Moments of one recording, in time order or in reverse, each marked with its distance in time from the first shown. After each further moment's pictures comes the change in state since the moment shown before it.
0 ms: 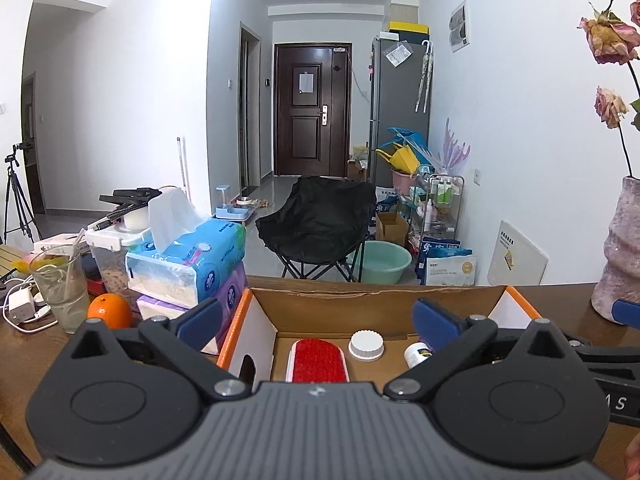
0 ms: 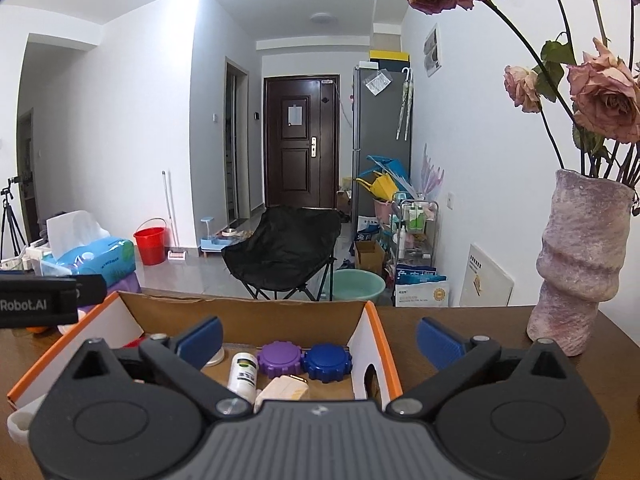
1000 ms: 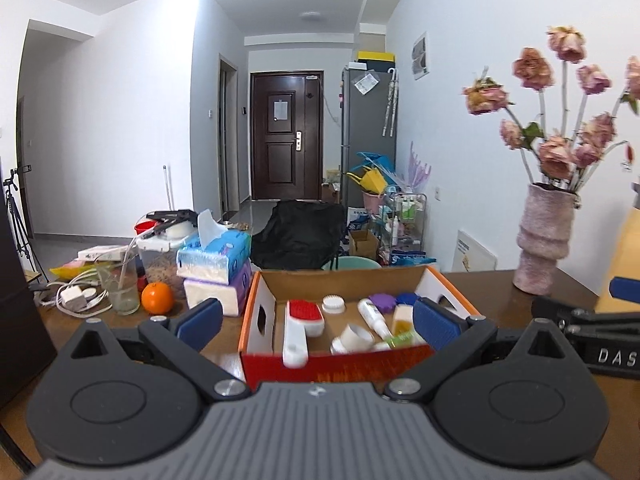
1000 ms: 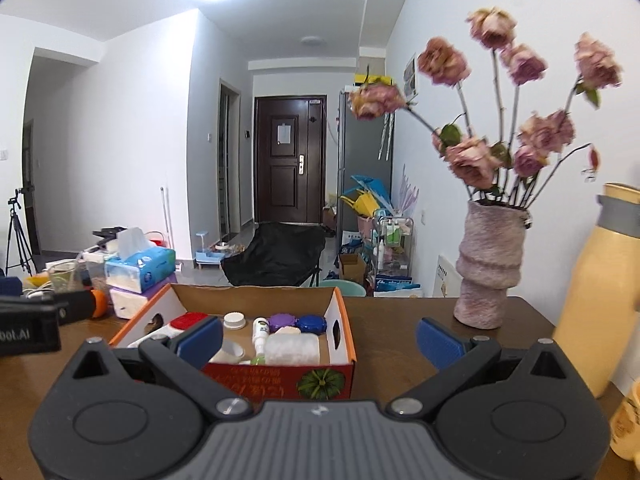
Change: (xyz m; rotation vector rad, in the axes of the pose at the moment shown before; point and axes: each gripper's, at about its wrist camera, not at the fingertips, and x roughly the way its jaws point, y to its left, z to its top) left arm -0.223 0.009 -0.042 0.041 -0.076 -0.080; right arm -0.228 -0.001 -0.020 0.004 -0.056 -0.042
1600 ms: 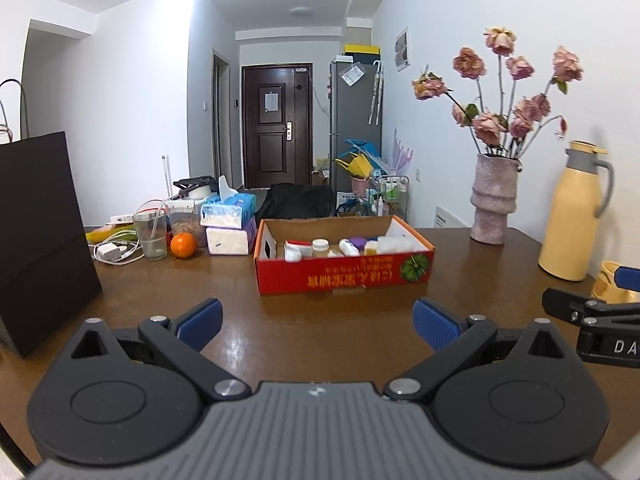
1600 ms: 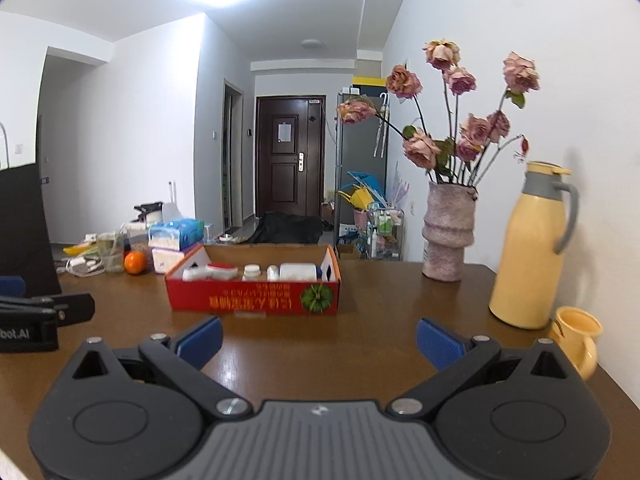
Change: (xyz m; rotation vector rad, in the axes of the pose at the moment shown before) left arm -0.176 -0.003 -0.078 0.021 0.029 -0.025; right arm -0.187 -0.004 -0.076 -0.007 0.015 -0.008
